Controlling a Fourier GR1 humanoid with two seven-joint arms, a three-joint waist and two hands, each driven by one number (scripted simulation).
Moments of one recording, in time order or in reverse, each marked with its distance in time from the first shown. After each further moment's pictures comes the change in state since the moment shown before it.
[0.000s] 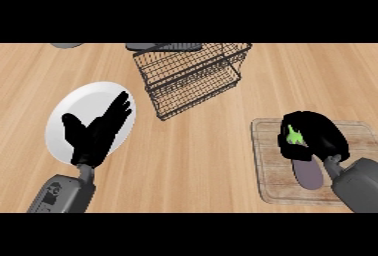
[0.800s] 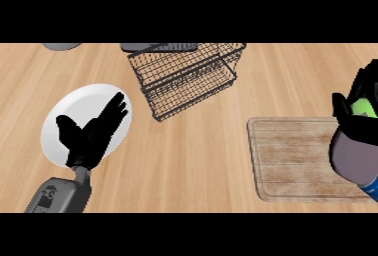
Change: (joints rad) left arm 0.021 -0.002 0.028 -0.021 -0.017 -0.009 0.012; right arm 0.012 -0.209 -0.485 -0.491 -0.321 0.060 -0.080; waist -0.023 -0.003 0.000
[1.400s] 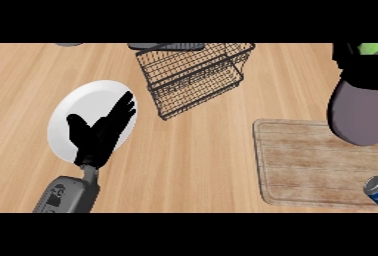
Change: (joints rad) left arm -0.015 -0.042 -0.012 -0.011 -0.037 -0.013 0.022; right arm -0.423 0.089 0.012 0.104 0.039 0.149 0.223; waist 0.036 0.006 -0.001
